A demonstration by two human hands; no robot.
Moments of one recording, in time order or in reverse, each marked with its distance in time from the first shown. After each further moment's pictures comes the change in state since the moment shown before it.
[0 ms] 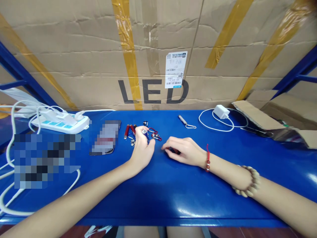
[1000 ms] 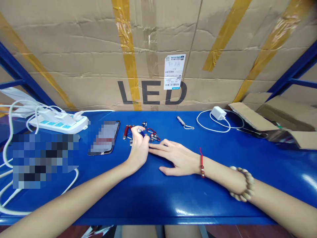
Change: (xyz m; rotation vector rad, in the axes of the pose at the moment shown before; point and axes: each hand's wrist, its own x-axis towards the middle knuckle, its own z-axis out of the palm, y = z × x) left_hand 0.003 -0.001 -0.001 -0.117 0.117 -0.081; right_hand 0.010 -0.021 -0.003 0.032 -0.289 -0.041
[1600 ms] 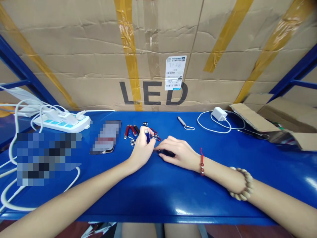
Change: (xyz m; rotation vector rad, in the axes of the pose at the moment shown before) left_hand -0.002 0.010 -0.001 0.078 -0.211 0.042; right_hand -0.001 0.007 0.005 0.034 0.255 0.047
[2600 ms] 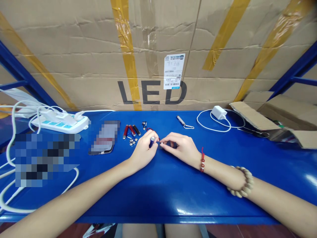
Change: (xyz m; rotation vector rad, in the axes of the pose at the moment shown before) left_hand 0.002 -0.001 -0.001 0.128 -0.197 0.285; right_hand -0.003 0.007 0.004 0.055 0.243 0.280
